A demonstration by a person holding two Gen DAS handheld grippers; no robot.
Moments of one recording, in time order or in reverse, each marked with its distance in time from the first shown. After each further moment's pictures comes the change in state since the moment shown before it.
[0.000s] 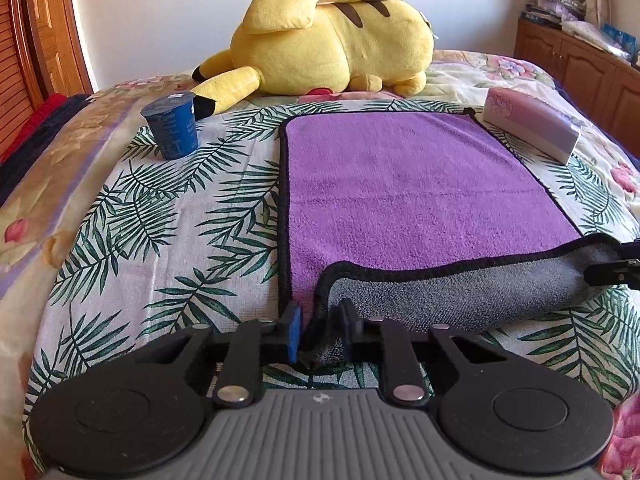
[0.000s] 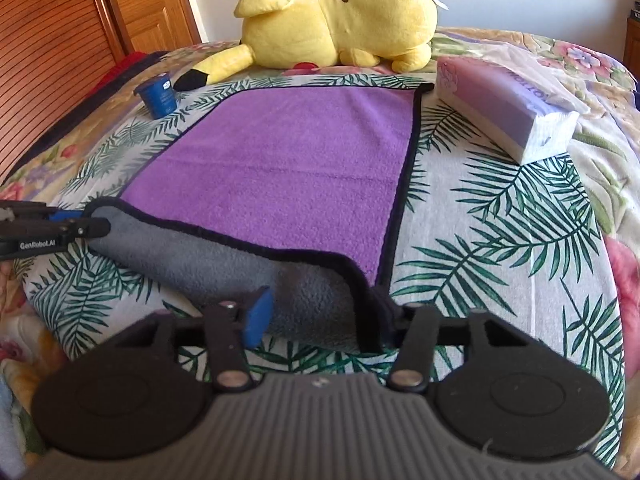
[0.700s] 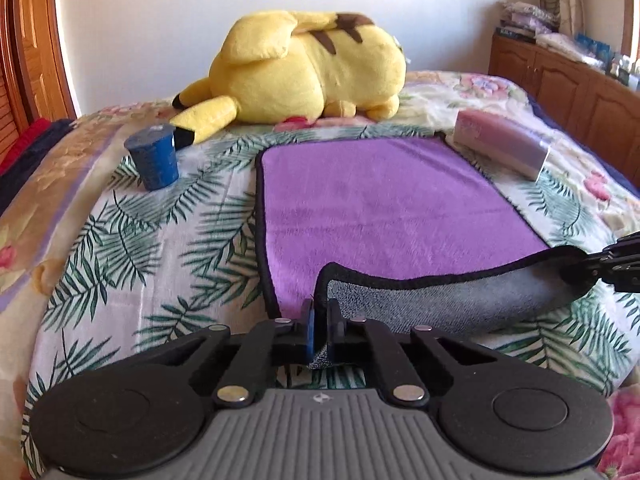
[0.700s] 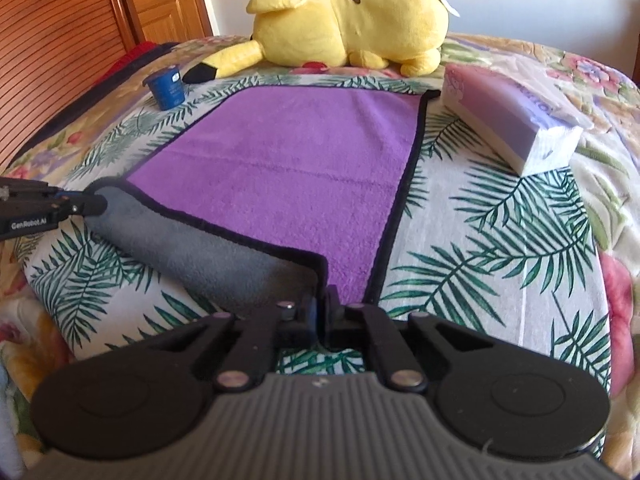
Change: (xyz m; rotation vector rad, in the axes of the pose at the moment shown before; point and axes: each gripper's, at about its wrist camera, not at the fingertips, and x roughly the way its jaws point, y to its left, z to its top) left arm -0.017 -0.006 0.006 0.030 -0.078 -0.061; right arm -0.005 0.000 0.002 -0.051 0.000 0.003
